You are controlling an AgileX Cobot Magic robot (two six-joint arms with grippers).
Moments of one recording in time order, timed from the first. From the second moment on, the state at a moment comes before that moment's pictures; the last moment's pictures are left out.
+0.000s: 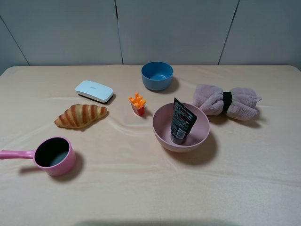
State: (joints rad) left arm -0.02 -0.01 -0.49 -0.09 1.06 0.10; right arm 0.19 0.24 -0.65 0.01 1.21 0.13
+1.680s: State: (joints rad) left arm -0.02 -0.01 -0.49 -0.09 1.06 0.10; right arm 0.07 -0.01 -0.50 0.02 1.03 -0.01
